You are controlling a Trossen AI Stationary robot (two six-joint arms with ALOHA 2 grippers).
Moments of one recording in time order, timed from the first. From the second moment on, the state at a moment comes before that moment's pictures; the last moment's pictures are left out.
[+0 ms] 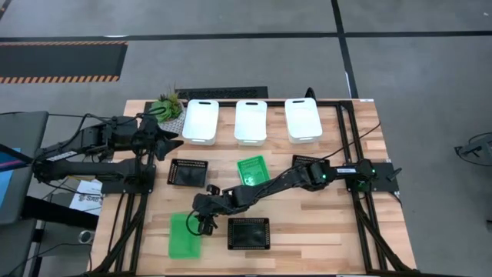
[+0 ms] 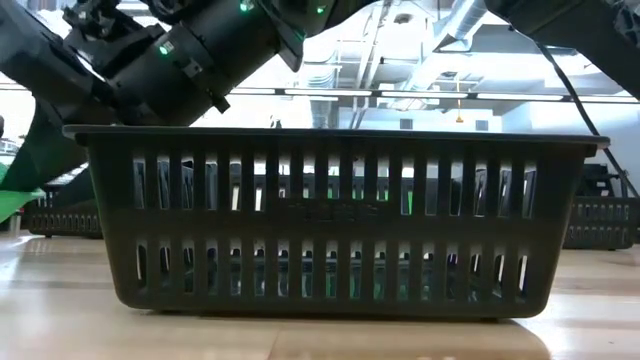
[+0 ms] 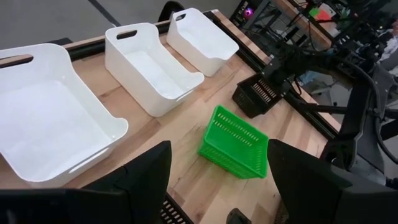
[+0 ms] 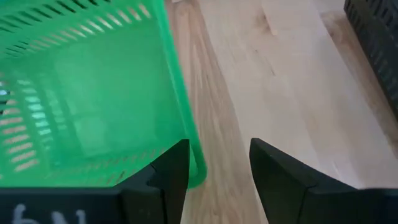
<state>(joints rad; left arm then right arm) 0.18 0.55 0.87 -0.78 -0.12 -0.65 0.25 2.61 2.24 -0.31 0.11 0.40</state>
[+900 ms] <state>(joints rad) 0.18 0.55 0.87 -0.78 -0.12 -0.65 0.24 2.59 2.23 -0.29 0.10 0.53</state>
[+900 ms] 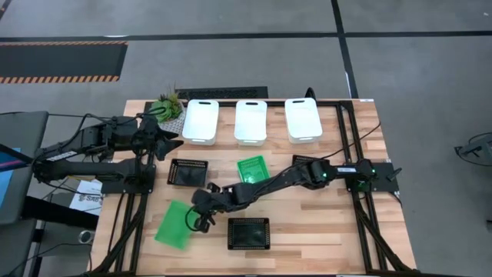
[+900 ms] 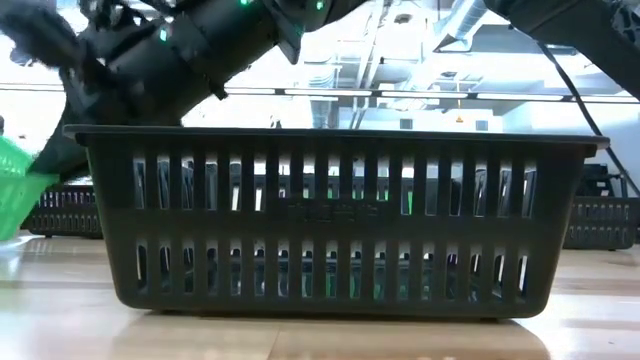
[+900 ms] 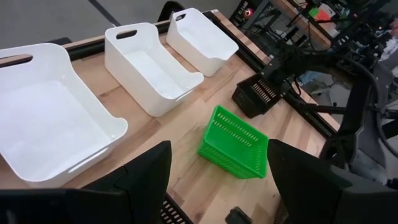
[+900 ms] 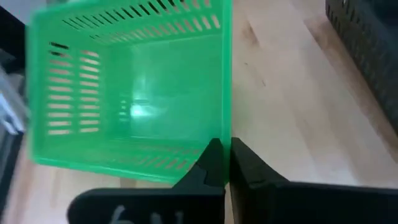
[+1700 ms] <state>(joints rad) 0.18 0.55 0.87 -0.77 -0.11 -0.68 0.25 2.13 2.24 -1.06 0.08 0.42</state>
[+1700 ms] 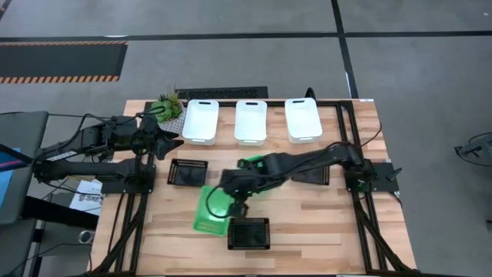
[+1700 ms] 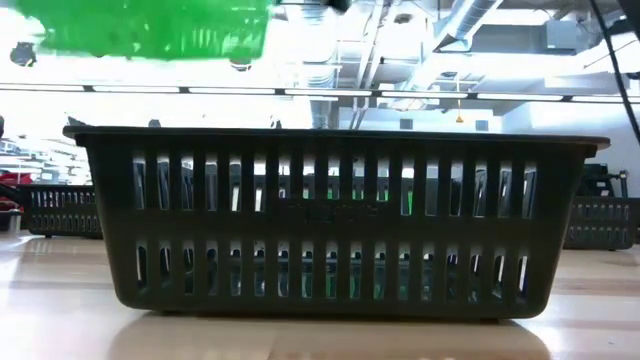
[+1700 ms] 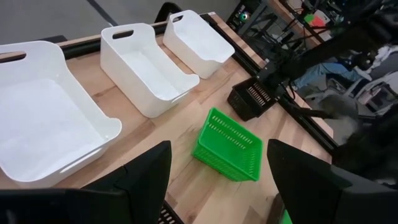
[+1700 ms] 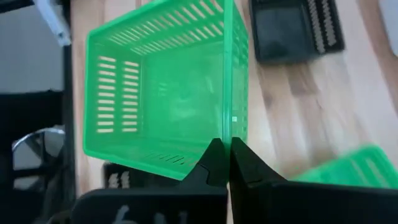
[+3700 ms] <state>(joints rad) 0.18 0.55 0.87 -0.75 -0.11 -0.59 -0.28 1.81 1.52 -0.98 -0.37 -0.45</state>
